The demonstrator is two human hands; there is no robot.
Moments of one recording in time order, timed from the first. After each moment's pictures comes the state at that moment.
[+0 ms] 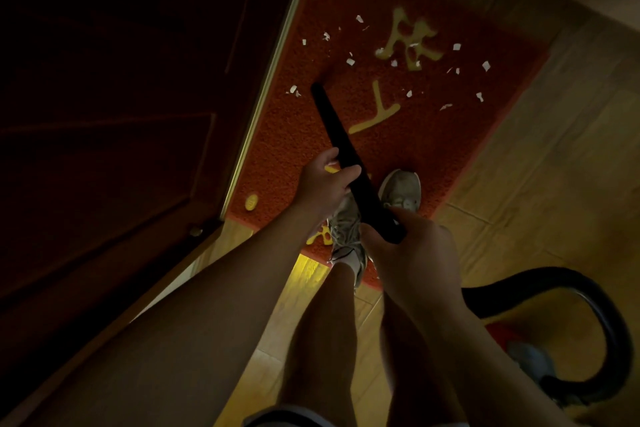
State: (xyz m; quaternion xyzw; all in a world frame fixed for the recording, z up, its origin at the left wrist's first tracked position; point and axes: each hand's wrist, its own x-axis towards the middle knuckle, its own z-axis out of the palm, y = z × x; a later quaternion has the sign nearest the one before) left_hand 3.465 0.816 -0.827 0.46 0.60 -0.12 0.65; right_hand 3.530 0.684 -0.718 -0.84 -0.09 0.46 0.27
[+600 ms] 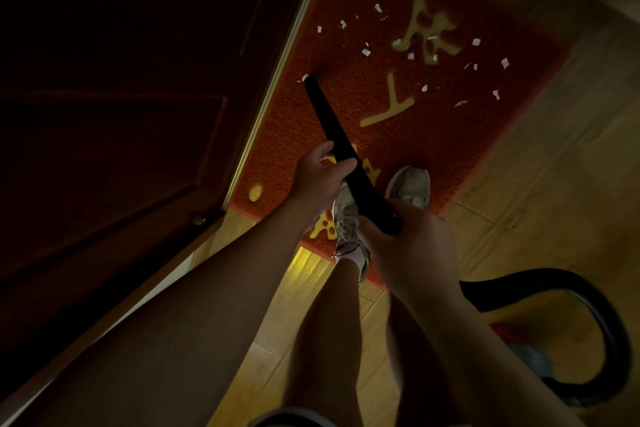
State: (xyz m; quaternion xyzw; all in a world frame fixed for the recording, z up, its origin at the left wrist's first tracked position) left_hand 3.439 0.832 -0.822 0.45 0.59 -0.09 0.66; right_hand 3.511 0.700 -0.726 -0.83 -0.14 0.46 0.27
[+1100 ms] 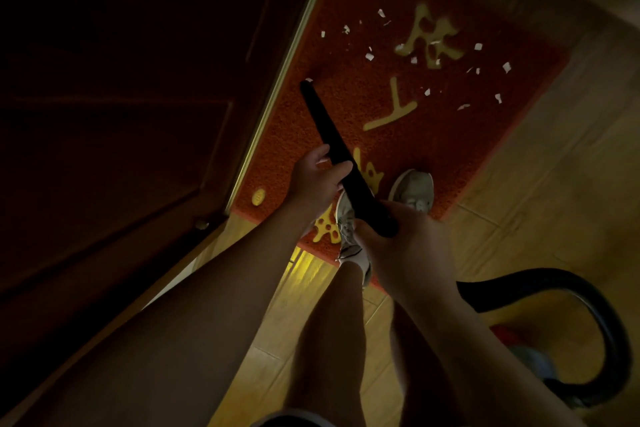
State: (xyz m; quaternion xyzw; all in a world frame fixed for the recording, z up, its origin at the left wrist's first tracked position) left_hand 3.427 0.844 -0.824 0.44 0.59 -0.08 0.67; right_hand 3.499 0.711 -0.730 -0.83 -0.15 0.47 0.26
